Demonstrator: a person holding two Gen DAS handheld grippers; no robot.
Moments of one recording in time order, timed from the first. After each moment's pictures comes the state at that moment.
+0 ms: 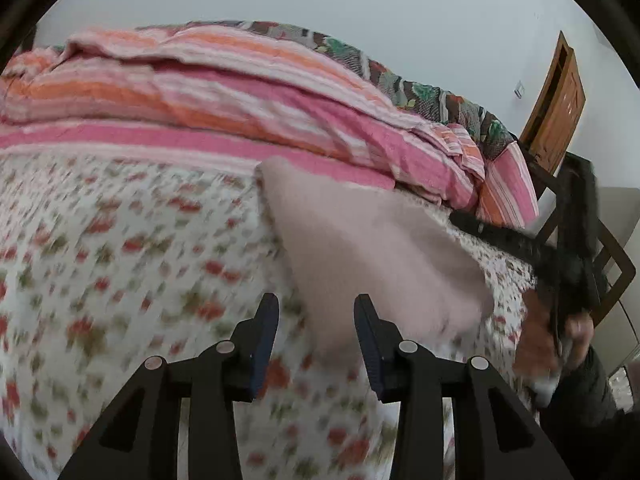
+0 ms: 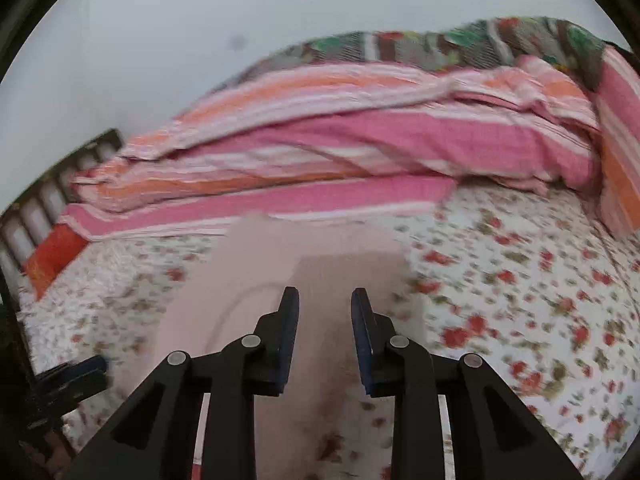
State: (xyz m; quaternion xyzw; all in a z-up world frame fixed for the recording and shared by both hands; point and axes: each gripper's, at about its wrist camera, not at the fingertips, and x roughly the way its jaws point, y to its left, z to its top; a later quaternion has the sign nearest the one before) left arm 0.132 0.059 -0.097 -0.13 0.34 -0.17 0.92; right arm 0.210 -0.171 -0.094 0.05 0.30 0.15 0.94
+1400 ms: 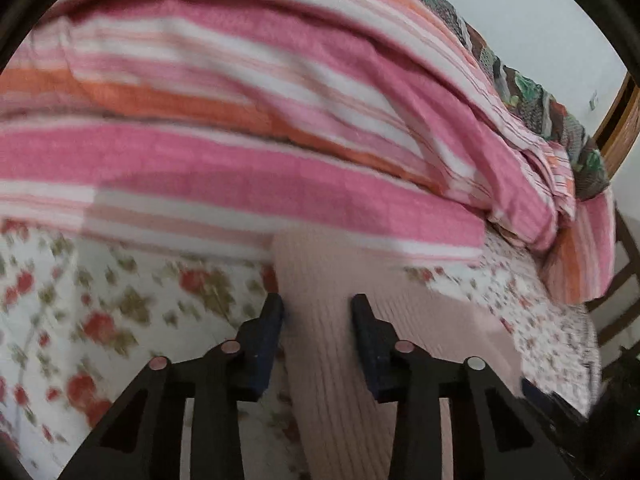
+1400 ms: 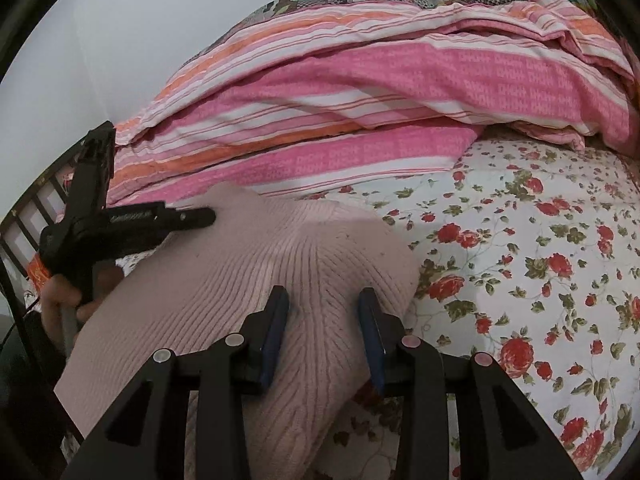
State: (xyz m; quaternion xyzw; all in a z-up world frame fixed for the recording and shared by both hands) left arm 0.370 0.038 -0.140 -0.14 0.42 -0.10 0.89; right arm 0.289 -0.204 -0.156 0.09 0.36 0.15 0.92
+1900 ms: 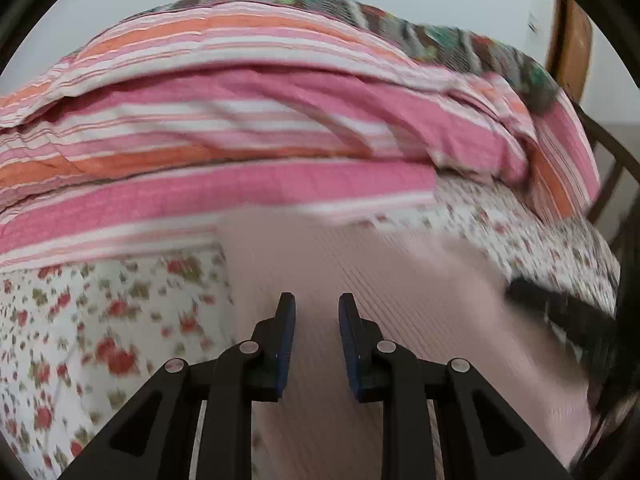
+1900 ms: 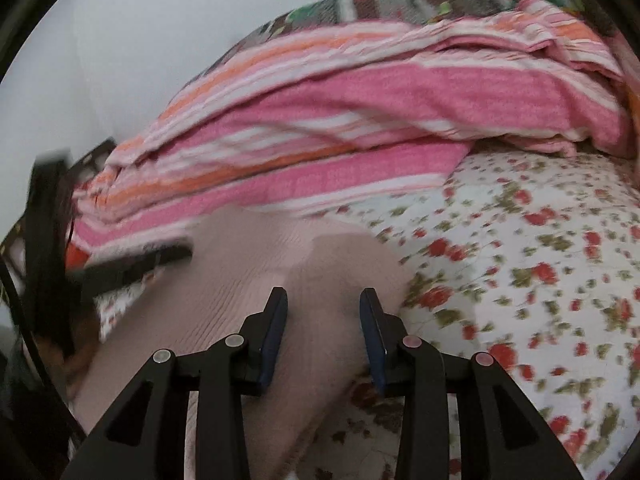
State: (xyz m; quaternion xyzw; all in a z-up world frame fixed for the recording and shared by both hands) left arm 0.291 -0.005 -0.113 0.00 0.40 -0.15 0.91; right arm 0.278 -0.223 -0.135 0.13 0.33 0.12 0.93
